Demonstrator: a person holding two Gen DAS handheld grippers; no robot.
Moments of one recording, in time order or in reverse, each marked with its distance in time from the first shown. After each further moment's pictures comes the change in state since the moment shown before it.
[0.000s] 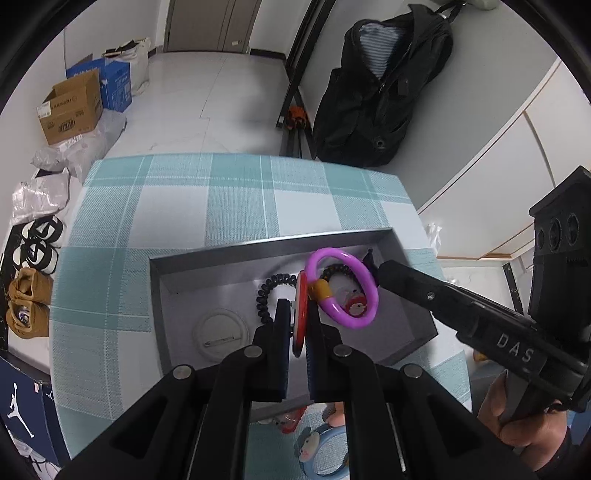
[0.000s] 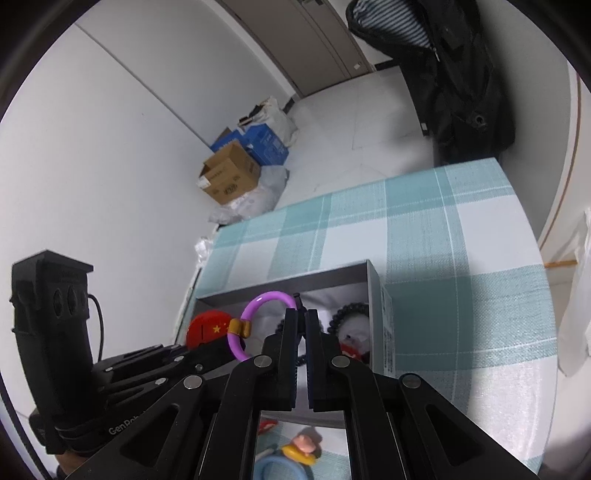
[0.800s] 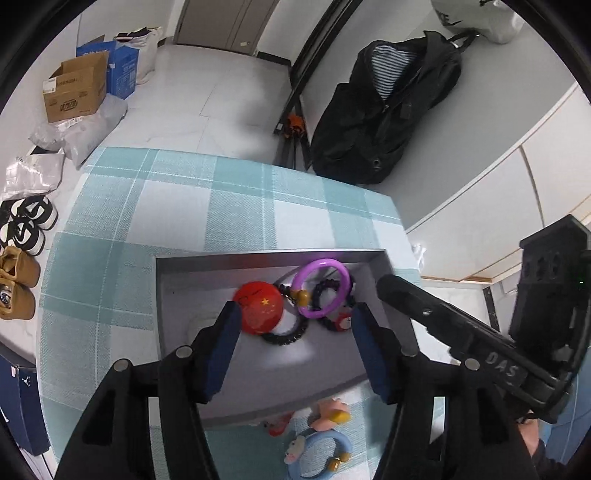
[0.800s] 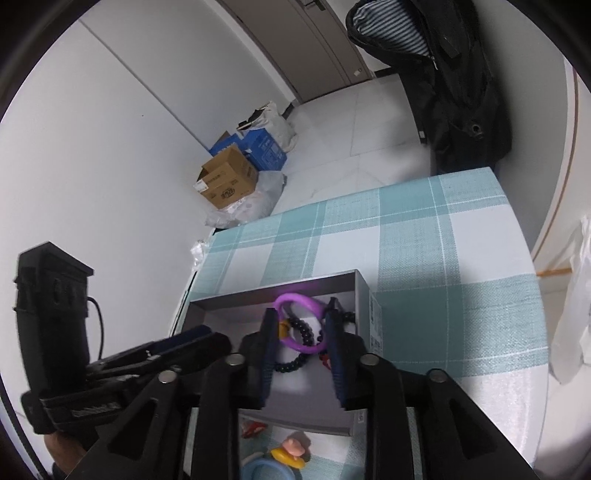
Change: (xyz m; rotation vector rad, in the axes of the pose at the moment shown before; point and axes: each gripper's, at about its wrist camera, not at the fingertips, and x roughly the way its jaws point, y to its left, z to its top) left arm -0.014 0.007 0.002 -0.085 -0.040 -0.085; right arm -0.011 -0.001 -0.001 -0.017 -0.034 -0.012
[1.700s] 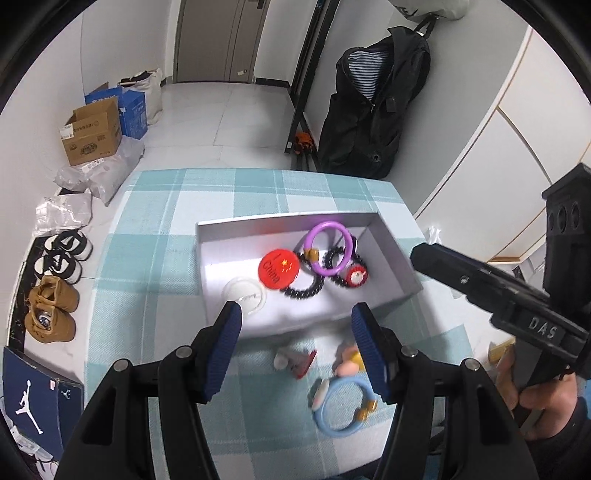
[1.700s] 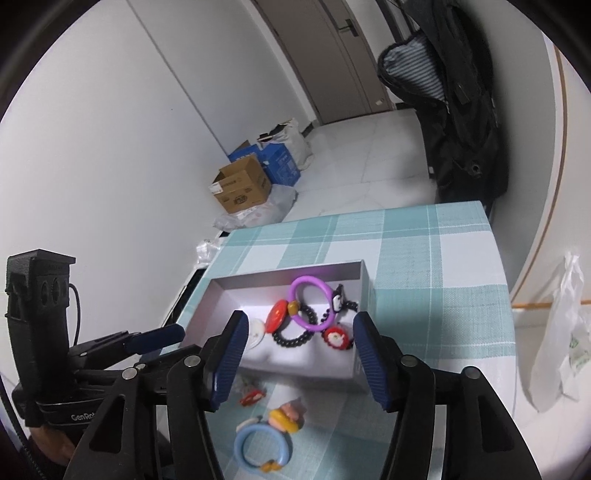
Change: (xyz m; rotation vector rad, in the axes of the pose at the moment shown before) left arm -0.033 -0.013 -0.046 0.138 -0.094 0.149; right arm -0.039 0.018 -0.027 -0.151 -0.089 -0.007
